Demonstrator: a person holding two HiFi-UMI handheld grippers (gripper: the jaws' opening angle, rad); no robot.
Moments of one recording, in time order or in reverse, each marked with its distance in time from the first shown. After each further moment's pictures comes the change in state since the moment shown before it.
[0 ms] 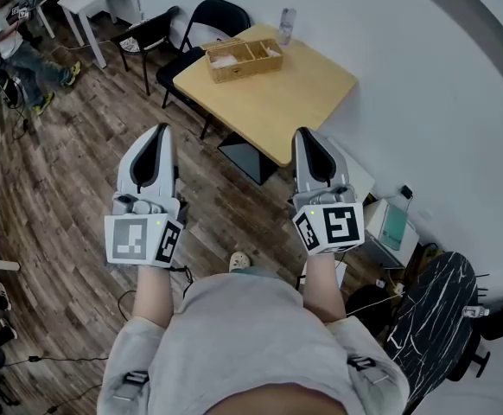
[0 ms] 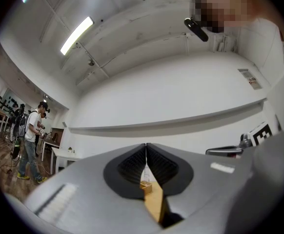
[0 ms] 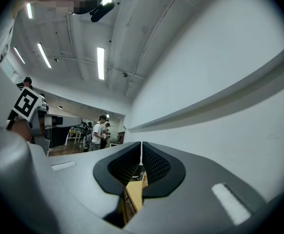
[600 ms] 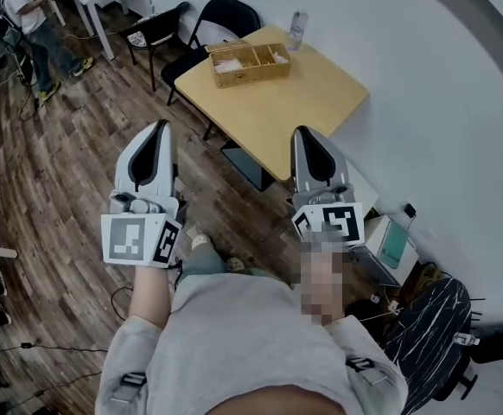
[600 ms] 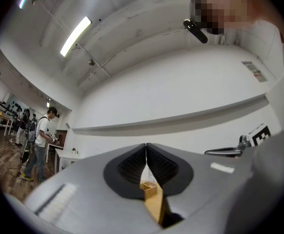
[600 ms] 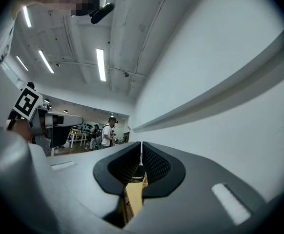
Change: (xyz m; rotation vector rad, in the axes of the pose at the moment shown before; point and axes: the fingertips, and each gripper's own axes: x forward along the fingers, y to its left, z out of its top) left arm 0.052 -0.001 -0.018 0.026 0.011 0.048; right arm 0.051 -0.038 -0.024 0.036 -0.003 0.069
